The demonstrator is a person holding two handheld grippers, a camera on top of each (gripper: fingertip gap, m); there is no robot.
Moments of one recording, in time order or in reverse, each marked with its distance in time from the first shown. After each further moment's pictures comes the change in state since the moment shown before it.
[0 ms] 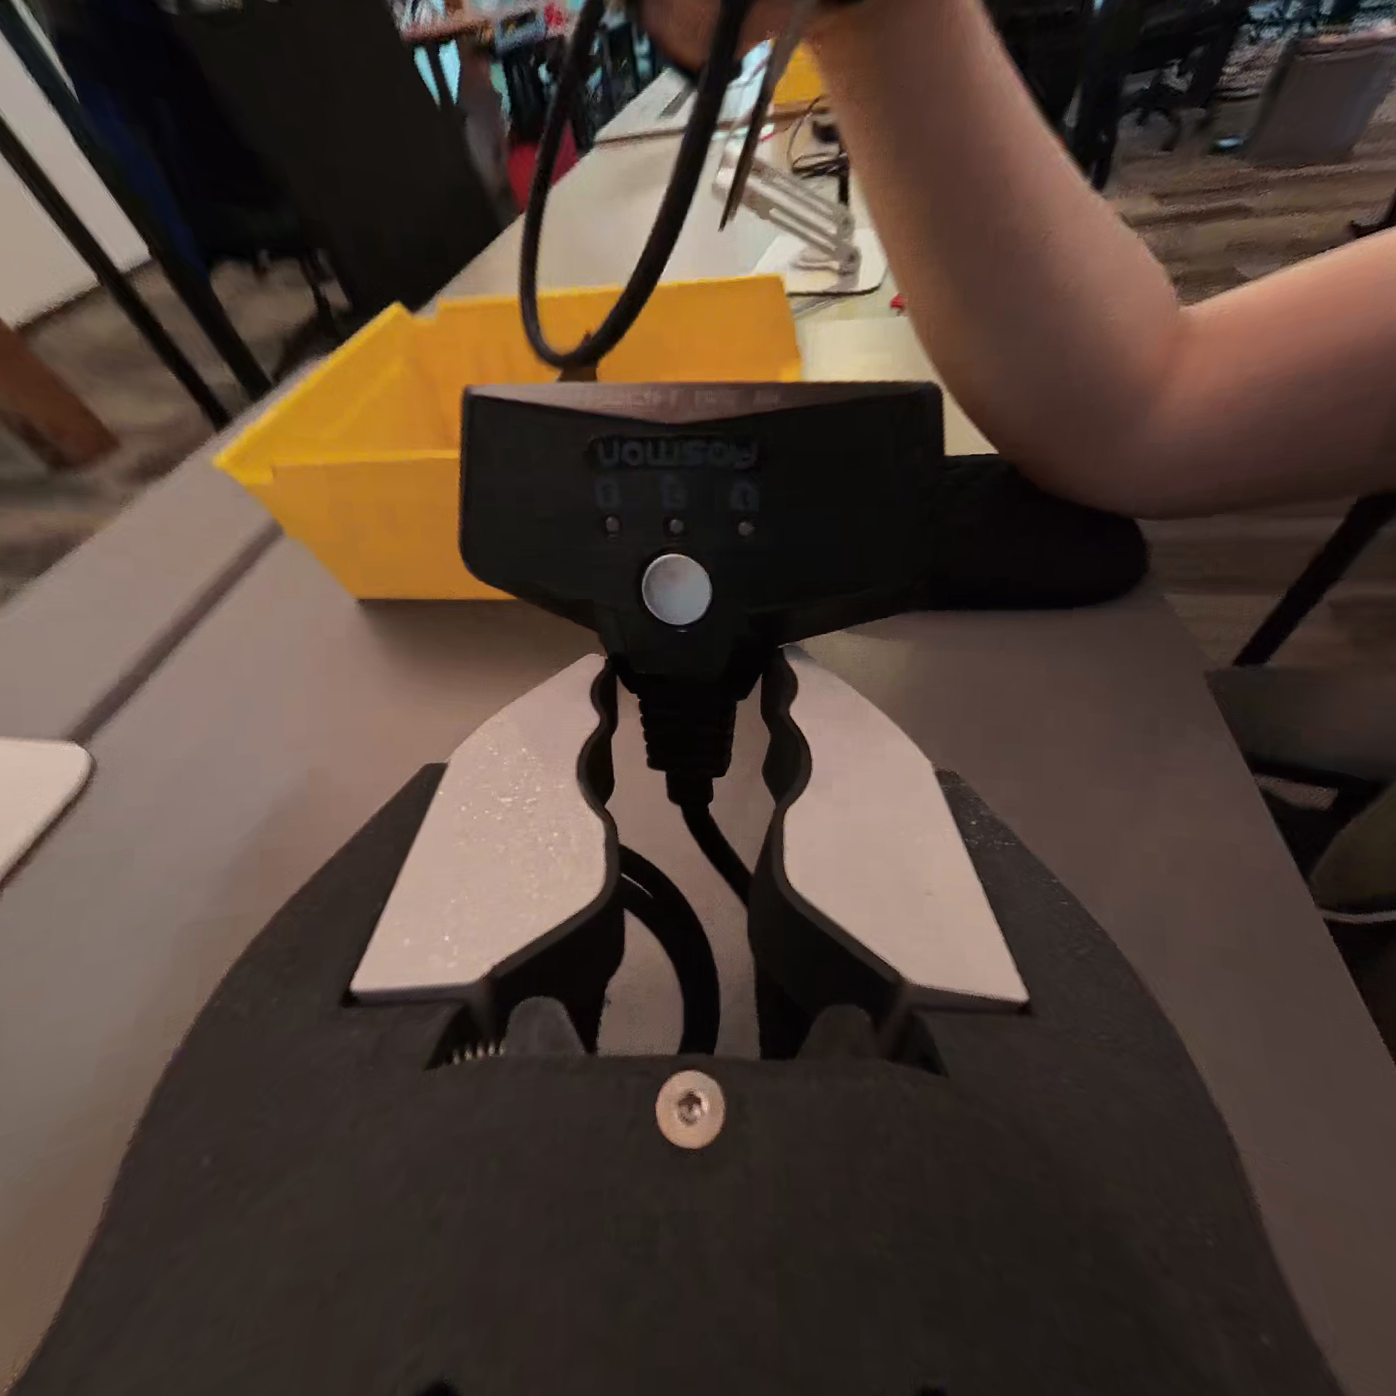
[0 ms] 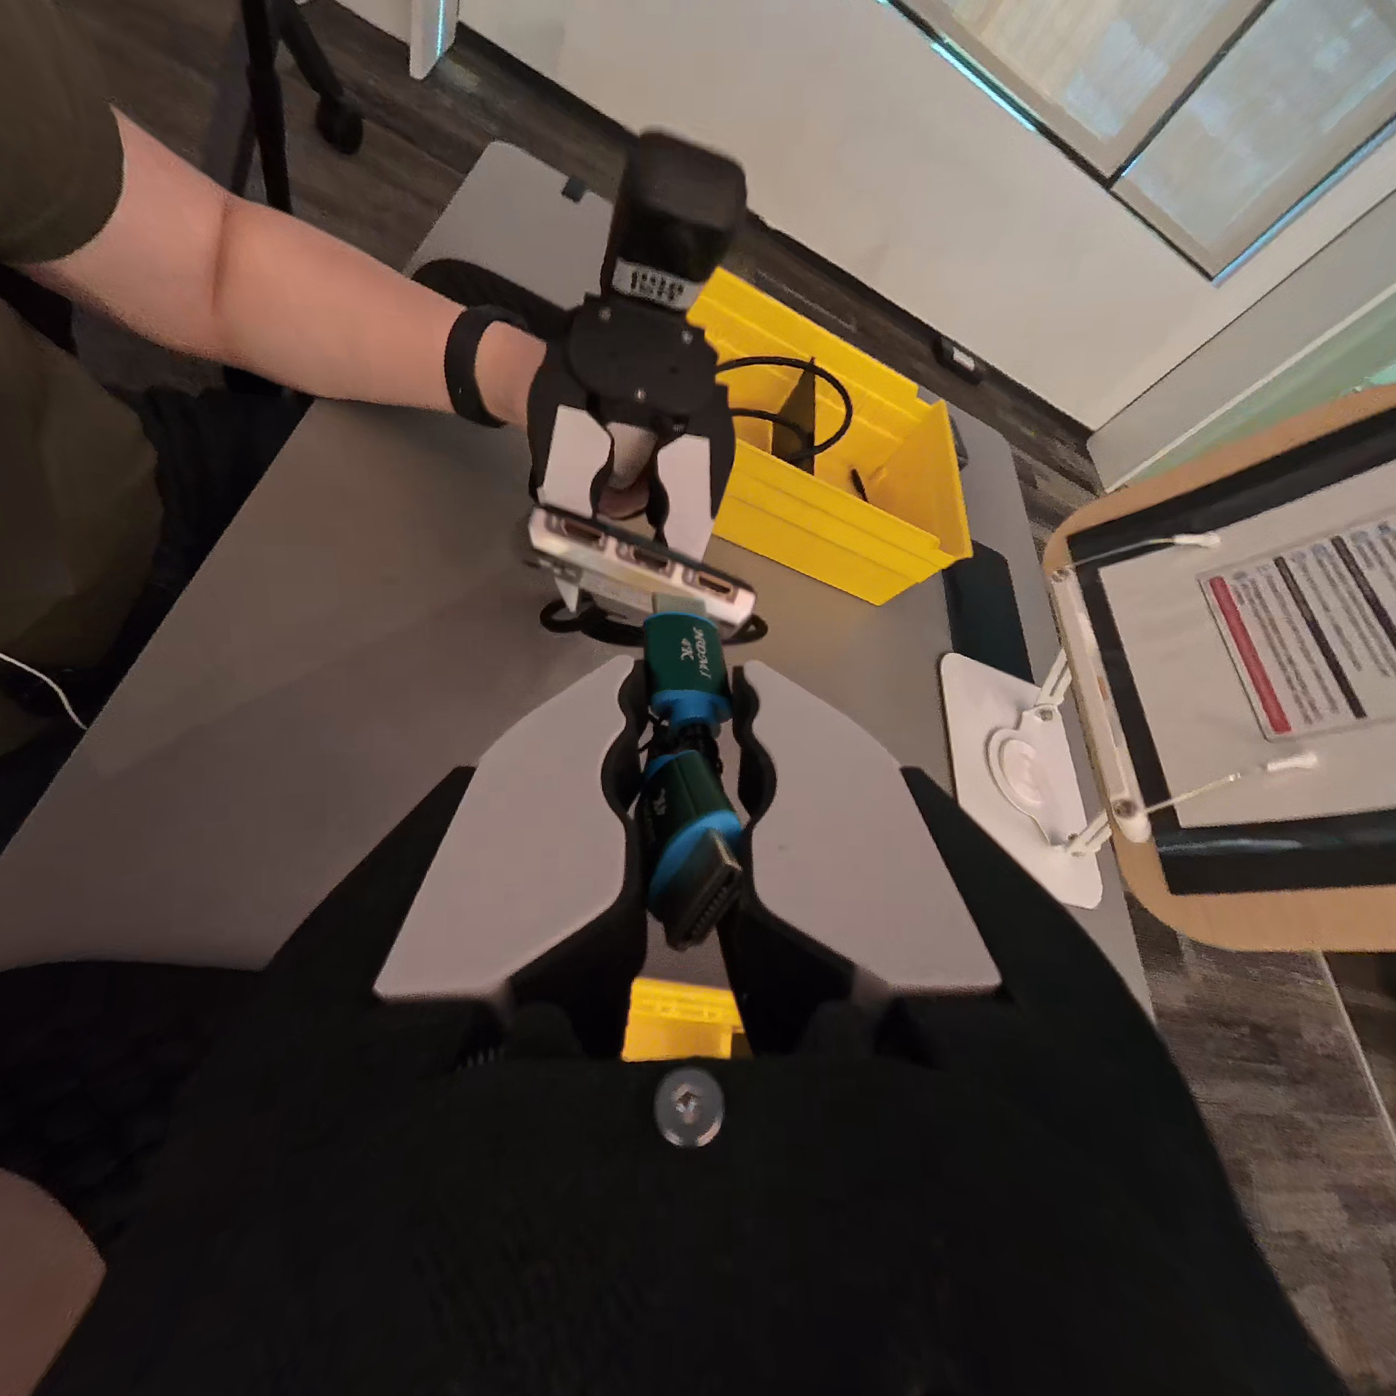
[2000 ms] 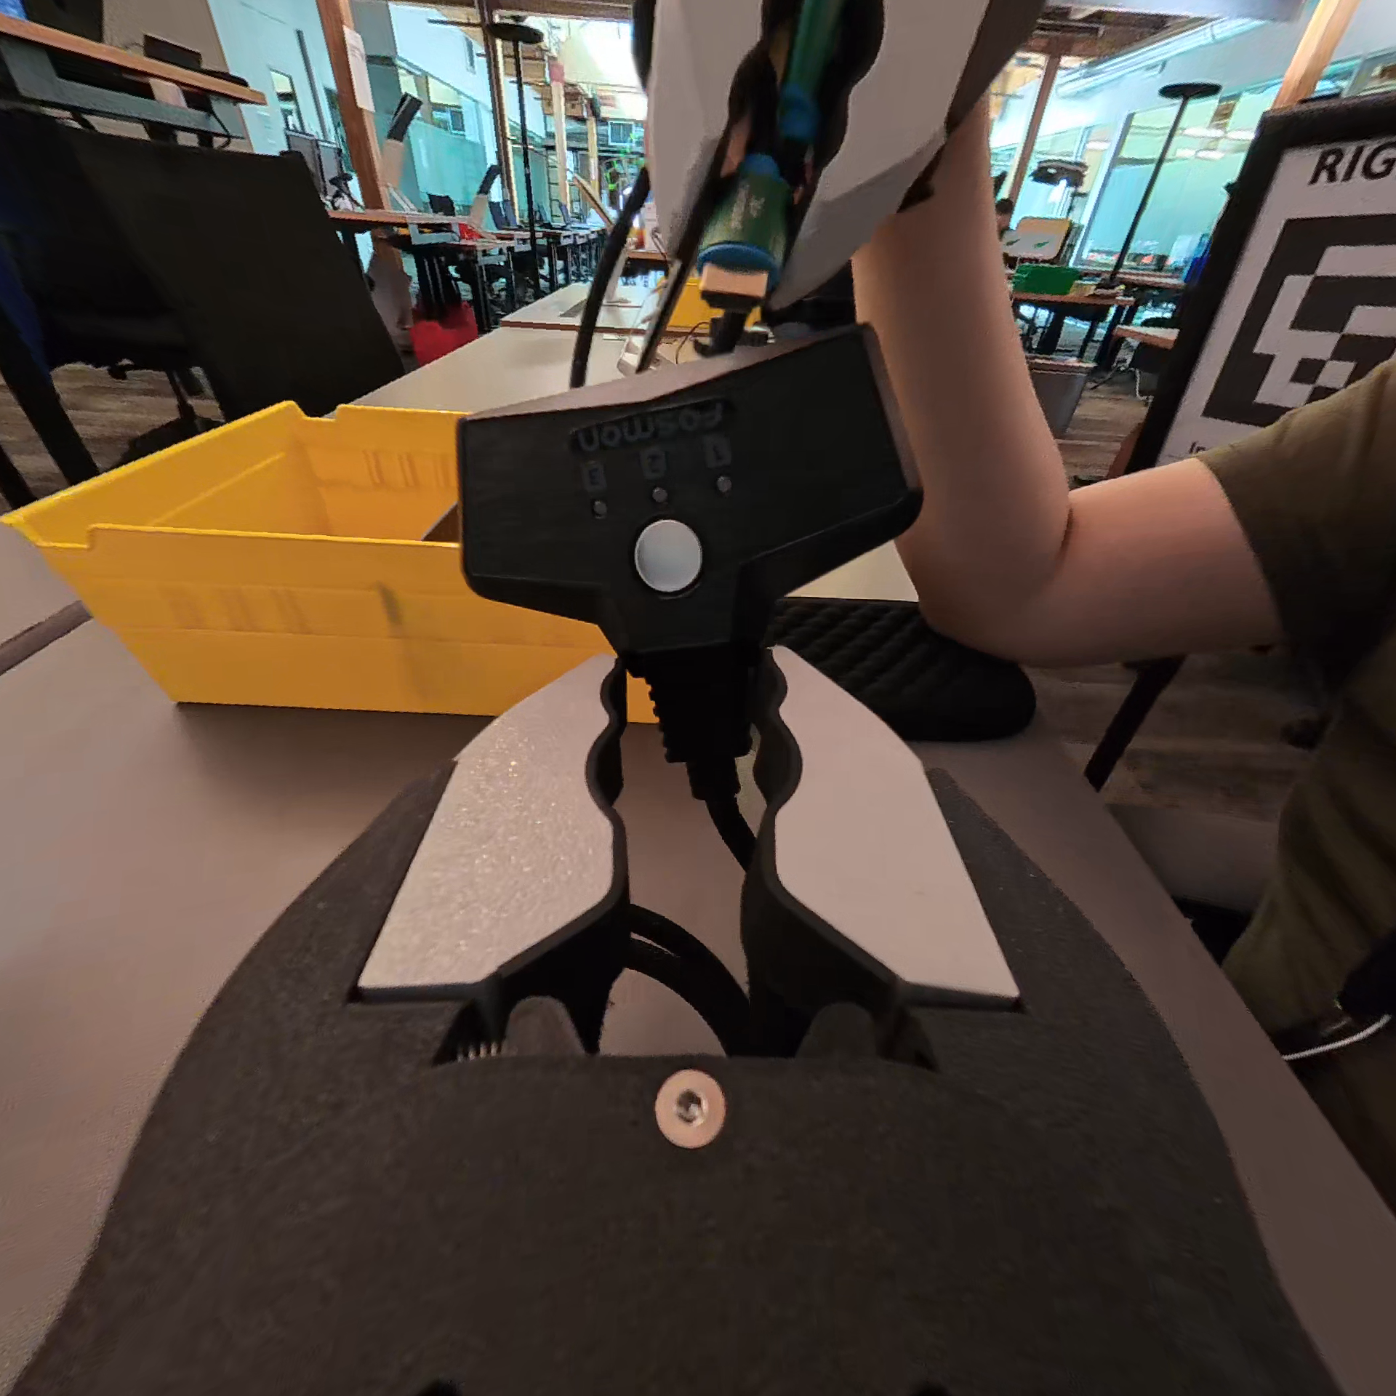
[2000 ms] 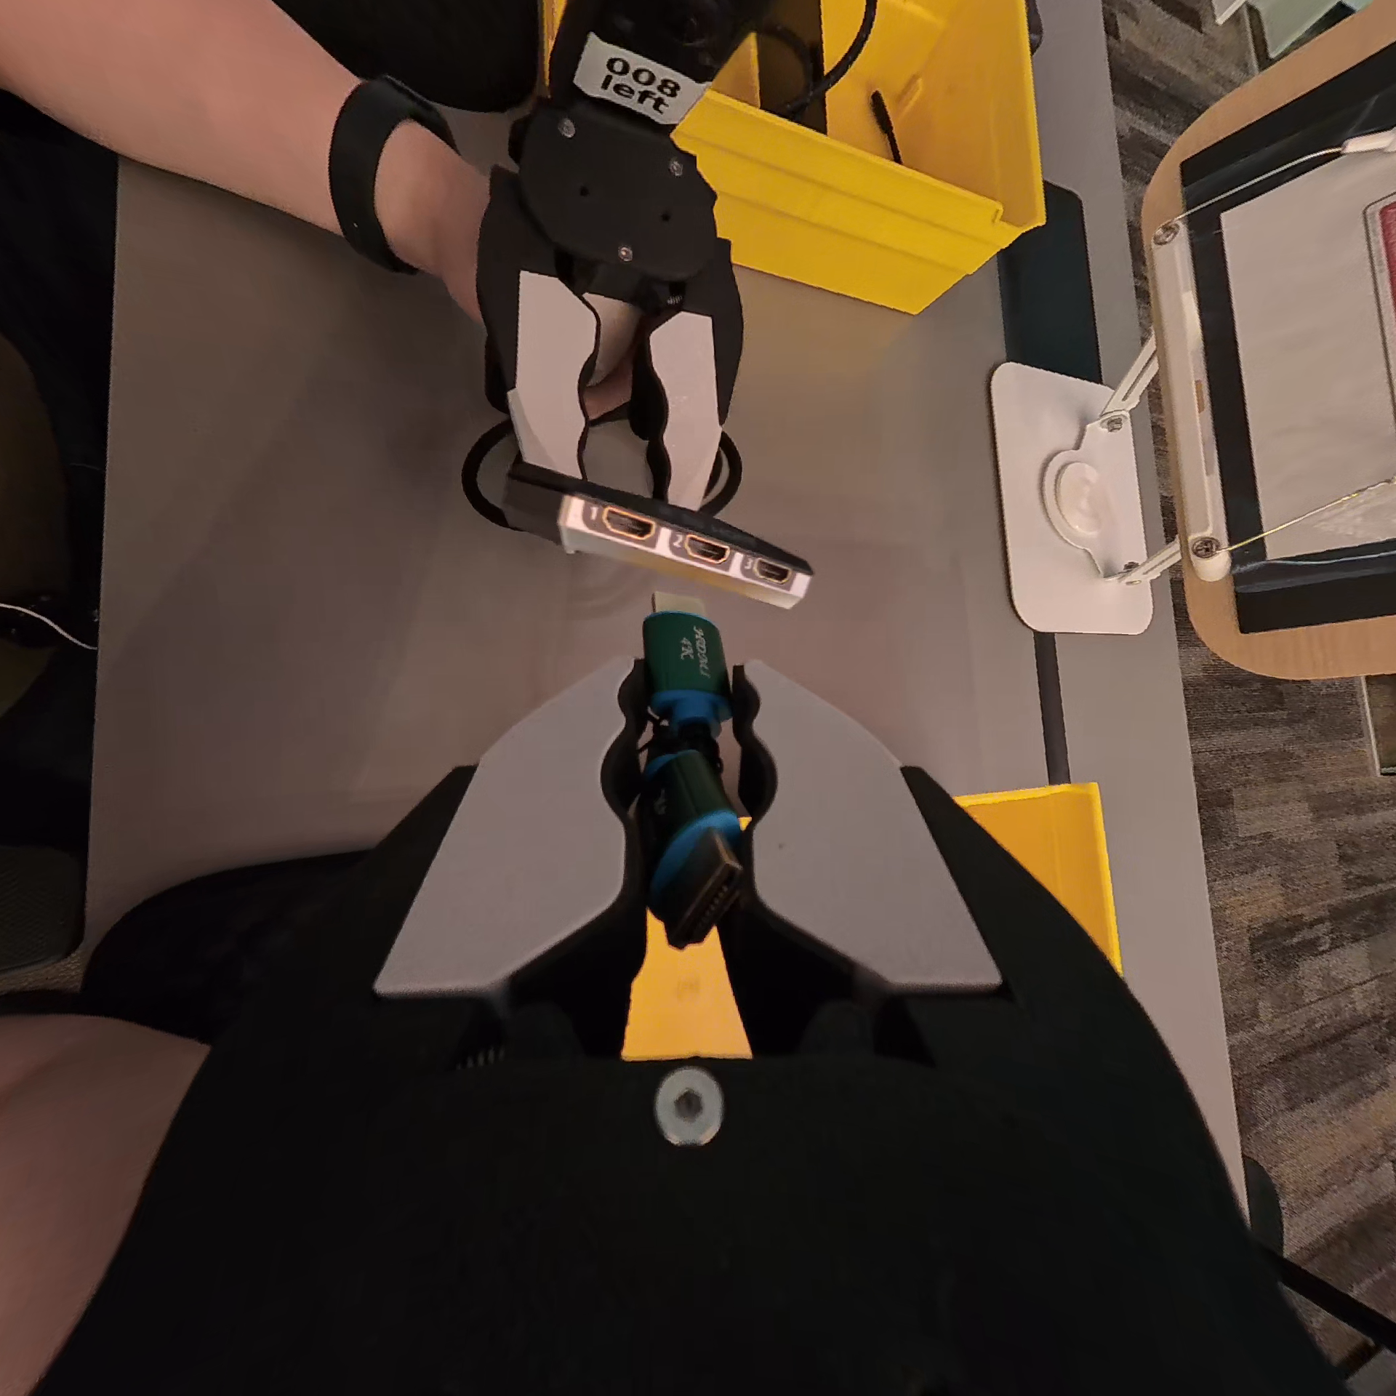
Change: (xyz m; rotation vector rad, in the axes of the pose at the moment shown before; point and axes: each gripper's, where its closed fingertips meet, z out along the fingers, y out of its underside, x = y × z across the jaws) left arm 0.006 -0.011 0.040 0.227 0.168 -0.157; right arm -0.013 0.033 0.005 -0.428 0.060 0.155
